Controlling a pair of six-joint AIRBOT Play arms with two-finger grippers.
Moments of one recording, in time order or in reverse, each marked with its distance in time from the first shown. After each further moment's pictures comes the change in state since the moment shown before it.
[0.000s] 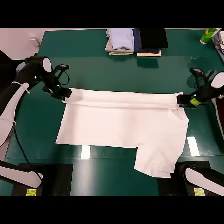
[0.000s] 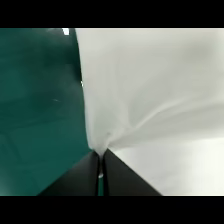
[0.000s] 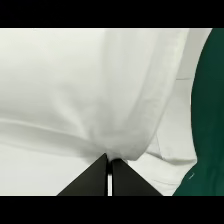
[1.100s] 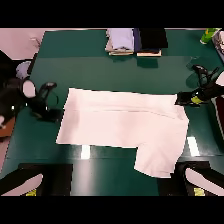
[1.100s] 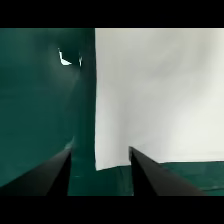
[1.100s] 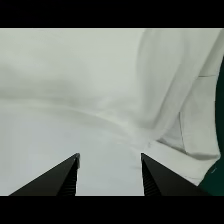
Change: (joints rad) left arm 0.001 0.527 -0.580 -0.048 0.009 -0.165; right arm 0.003 0.024 0.048 0.086 0.062 0.005
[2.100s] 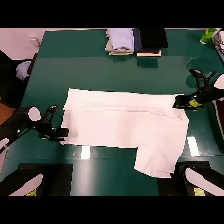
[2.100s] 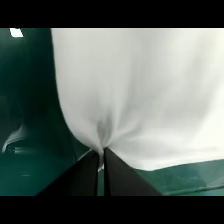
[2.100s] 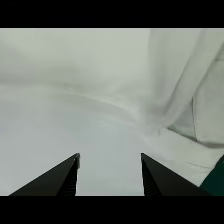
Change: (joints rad) left arm -0.002 0.094 -0.285 -0.163 0.156 -0.024; right arm 0.002 0.049 -0.042 0.016 0.022 -0.007
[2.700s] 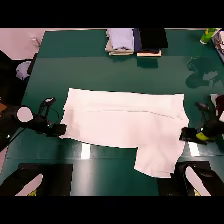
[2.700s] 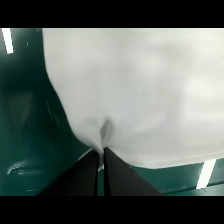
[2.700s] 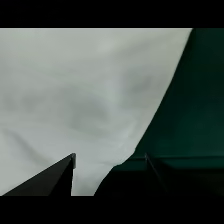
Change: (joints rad) left arm 0.000 0.124 0.029 -0.002 0.000 0.024; right arm -0.136 0.339 -0.443 -0.069 0.195 0.029
